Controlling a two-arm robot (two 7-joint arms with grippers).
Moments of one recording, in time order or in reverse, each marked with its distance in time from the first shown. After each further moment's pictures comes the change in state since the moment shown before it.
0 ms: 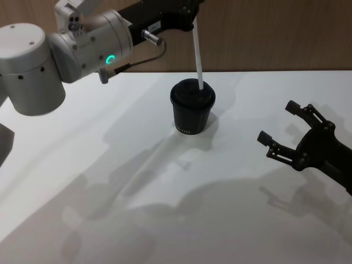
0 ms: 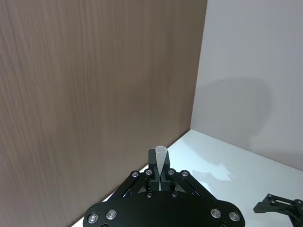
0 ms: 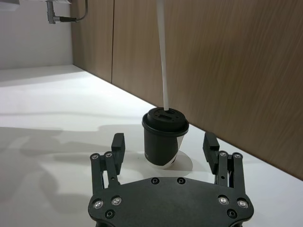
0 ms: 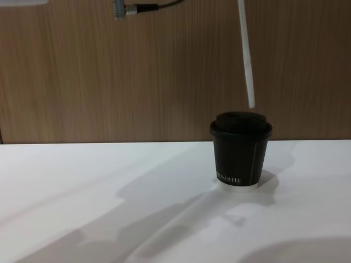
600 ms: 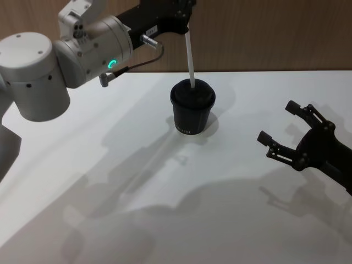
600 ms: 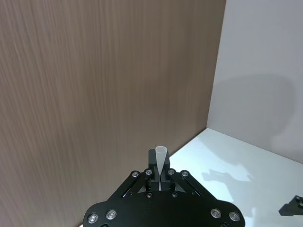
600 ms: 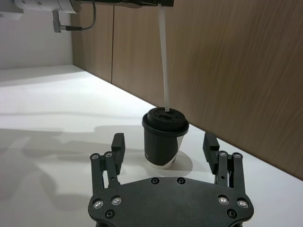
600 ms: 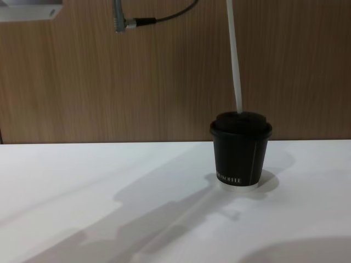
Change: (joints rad) left arm 0.016 -0.018 -0.001 0.025 0.054 -0.027 0.045; right arm 0.000 0.000 0.000 0.000 0.000 0.000 0.000
